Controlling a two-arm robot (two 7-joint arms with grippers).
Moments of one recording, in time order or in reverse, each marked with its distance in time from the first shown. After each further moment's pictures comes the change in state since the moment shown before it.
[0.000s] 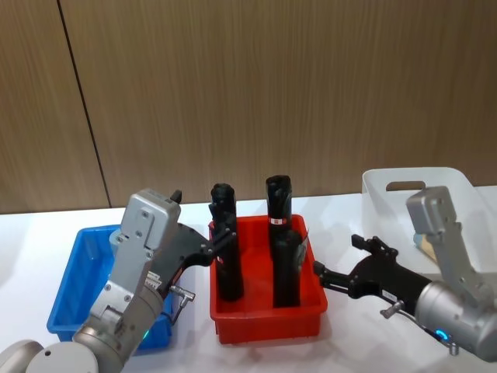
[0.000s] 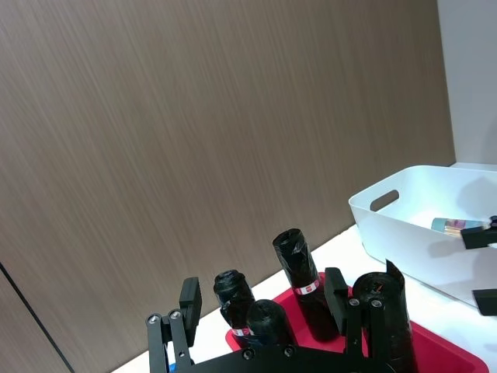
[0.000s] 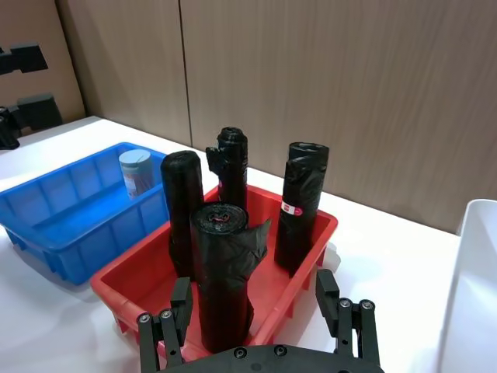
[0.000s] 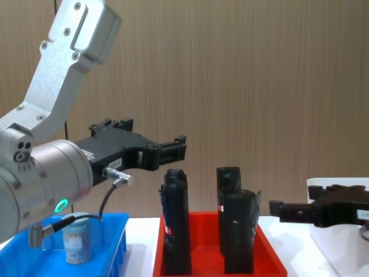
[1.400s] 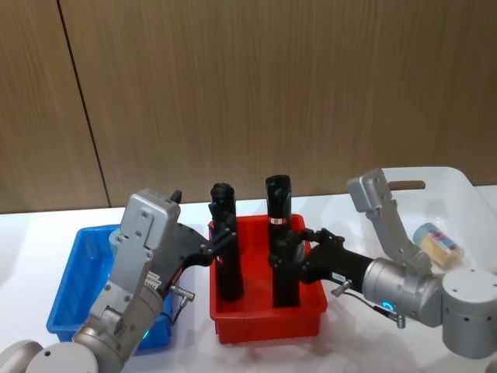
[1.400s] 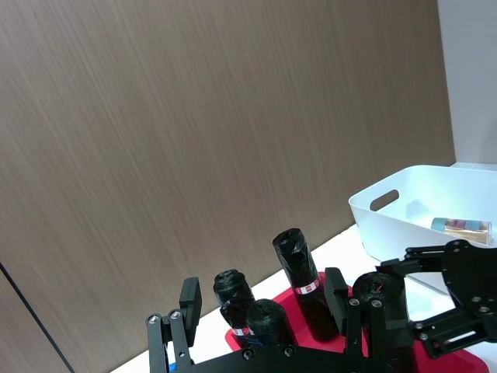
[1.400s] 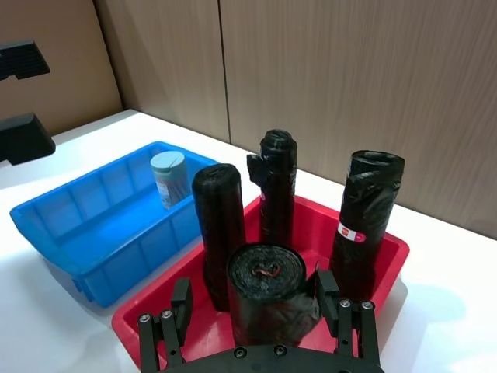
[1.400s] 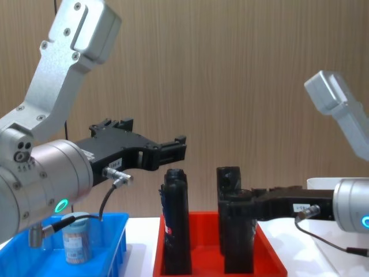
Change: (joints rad) left arm 0.000 0.000 0.000 0.000 0.000 0.000 0.000; right arm 0.210 -0.122 -0.069 0.267 -0.040 0.010 0.101
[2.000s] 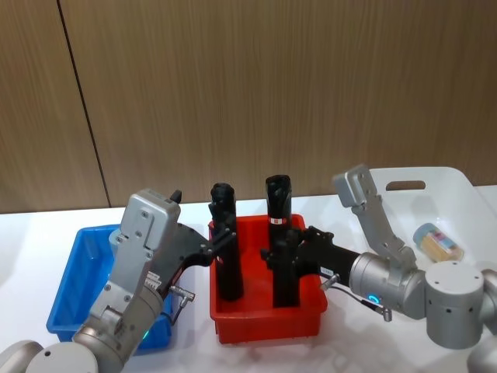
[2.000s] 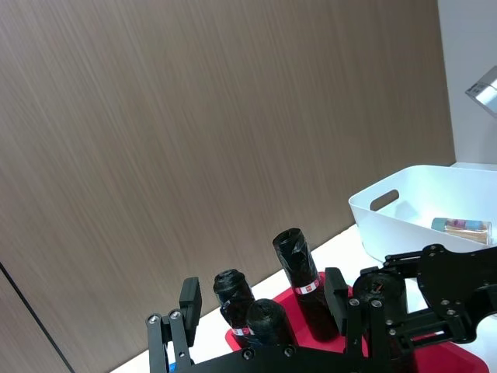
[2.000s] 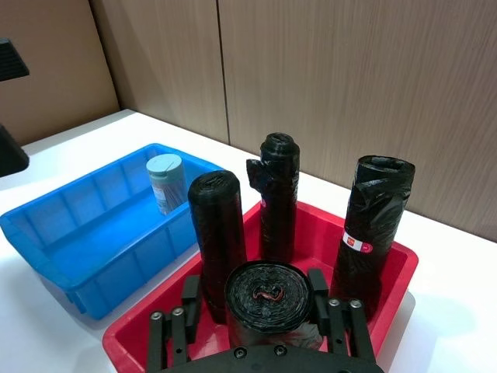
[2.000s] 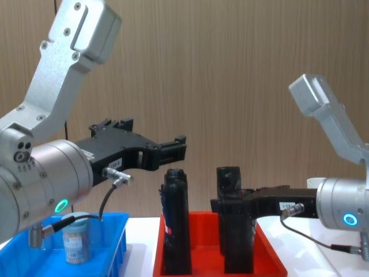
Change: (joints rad) left arm 0.000 0.000 0.000 0.000 0.000 0.000 0.000; right arm 0.055 -0.036 -0.019 0.084 -0.012 -0.018 -0.012
